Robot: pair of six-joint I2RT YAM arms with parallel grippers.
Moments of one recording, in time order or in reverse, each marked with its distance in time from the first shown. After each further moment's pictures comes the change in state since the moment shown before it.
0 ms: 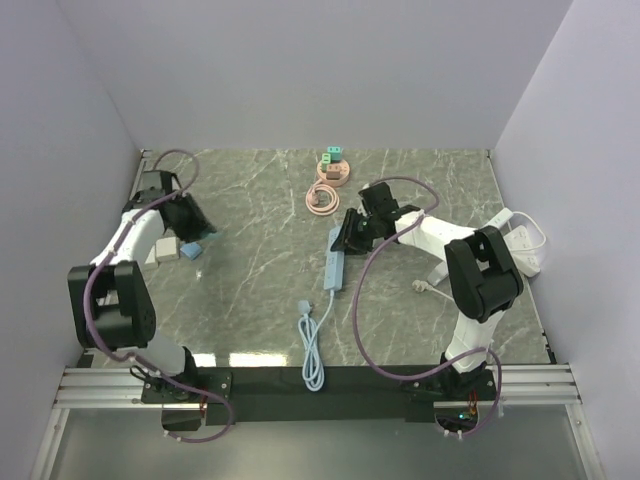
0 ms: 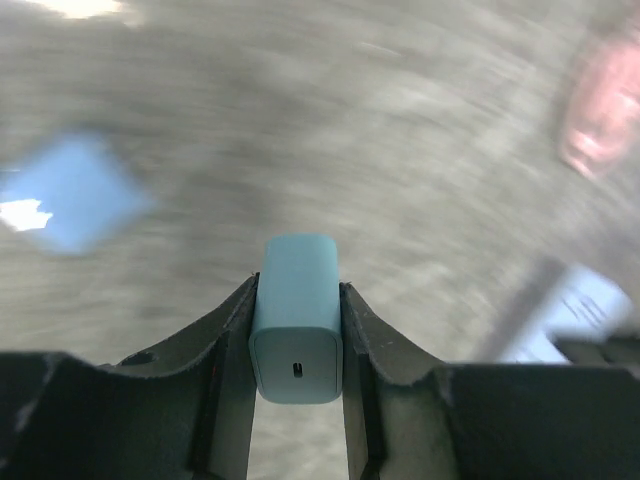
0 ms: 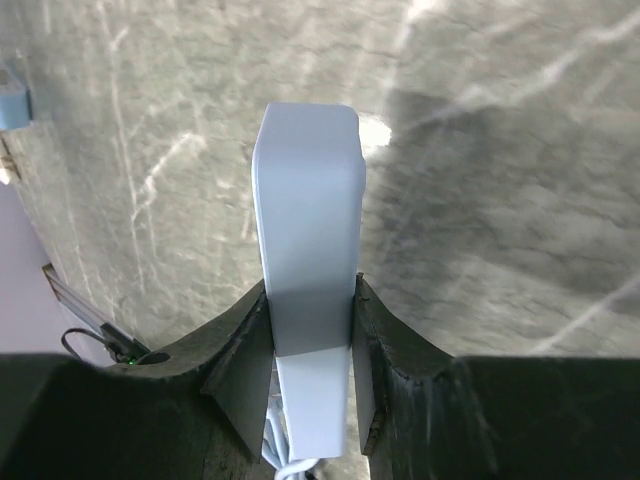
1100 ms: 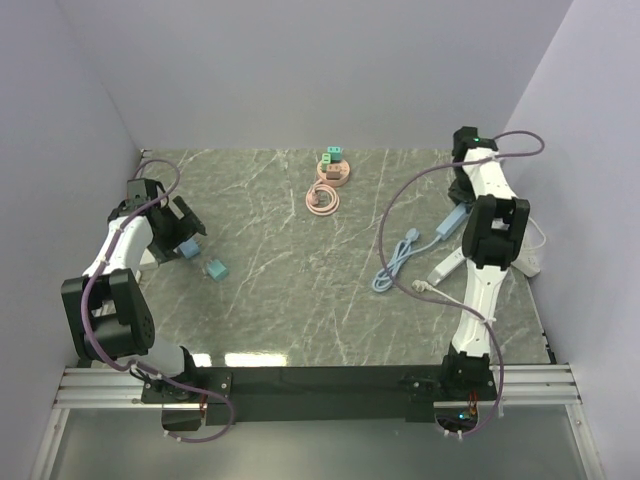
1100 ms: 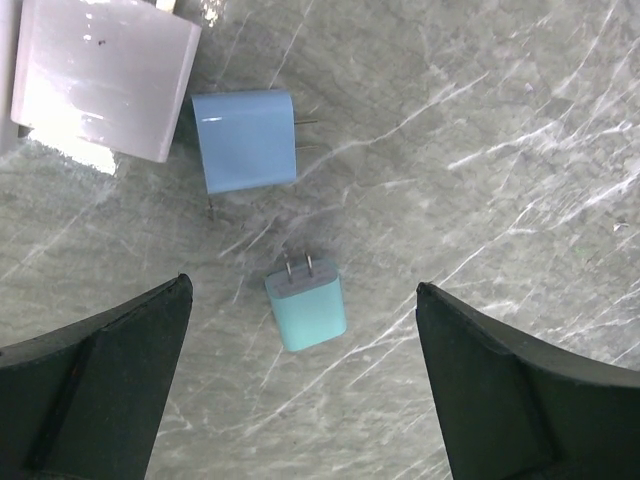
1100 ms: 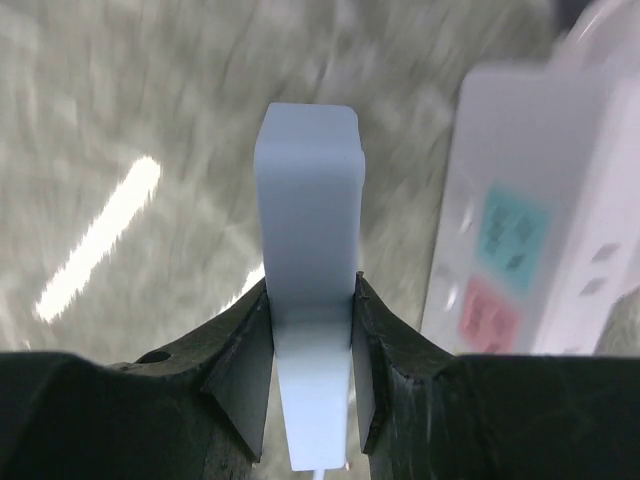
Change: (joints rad) left arm 0.143 -0.028 -0.052 -0.089 -0.145 -0.016; right arm -0.537 0.494 0.903 -0.793 0.824 -0.071
